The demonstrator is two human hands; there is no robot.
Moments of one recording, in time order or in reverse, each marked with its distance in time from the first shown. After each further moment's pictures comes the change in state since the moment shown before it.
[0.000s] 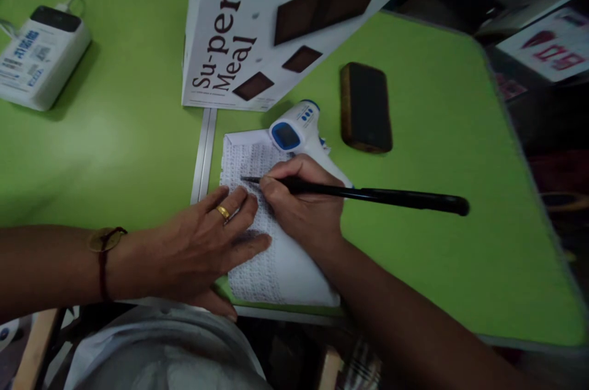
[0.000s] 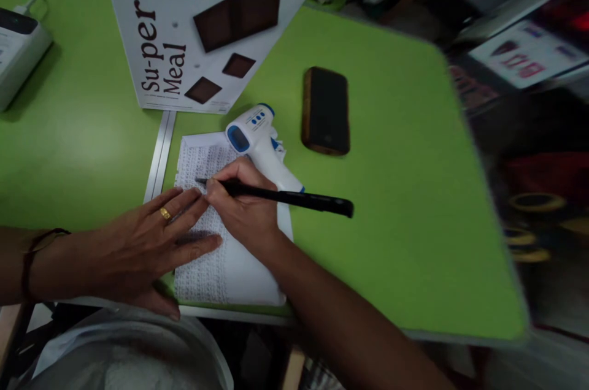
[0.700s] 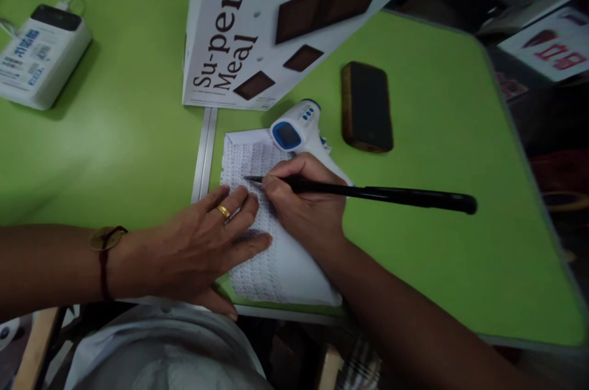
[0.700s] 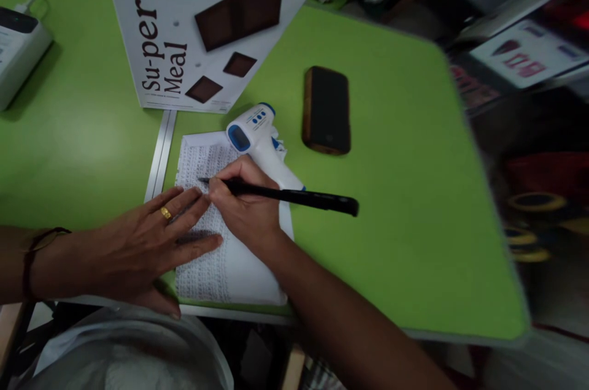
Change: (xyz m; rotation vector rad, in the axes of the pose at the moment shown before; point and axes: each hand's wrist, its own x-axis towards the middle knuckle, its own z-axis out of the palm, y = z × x) left_hand 0.002 -0.001 -0.001 -0.005 0.006 0.013; right_hand 0.000 0.001 0.001 0.000 0.007 -0.015
